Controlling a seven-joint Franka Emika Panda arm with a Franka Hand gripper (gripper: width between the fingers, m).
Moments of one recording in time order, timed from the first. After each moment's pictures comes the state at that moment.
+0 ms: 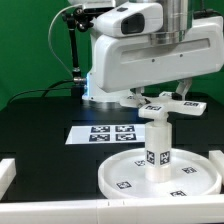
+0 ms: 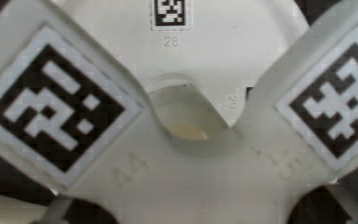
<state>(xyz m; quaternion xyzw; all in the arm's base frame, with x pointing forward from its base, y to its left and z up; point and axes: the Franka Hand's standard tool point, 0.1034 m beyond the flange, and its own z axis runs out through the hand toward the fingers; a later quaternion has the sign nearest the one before) 0.563 0.042 0.123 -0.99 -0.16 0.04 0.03</state>
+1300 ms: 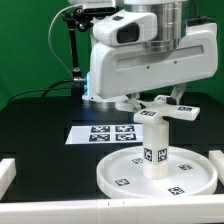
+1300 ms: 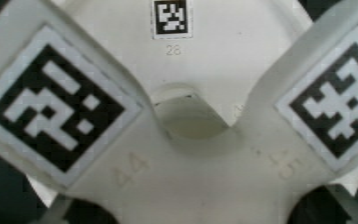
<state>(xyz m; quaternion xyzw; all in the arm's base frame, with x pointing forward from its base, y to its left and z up) 0.550 0.037 0.110 -0.99 -0.16 0.06 0.03</state>
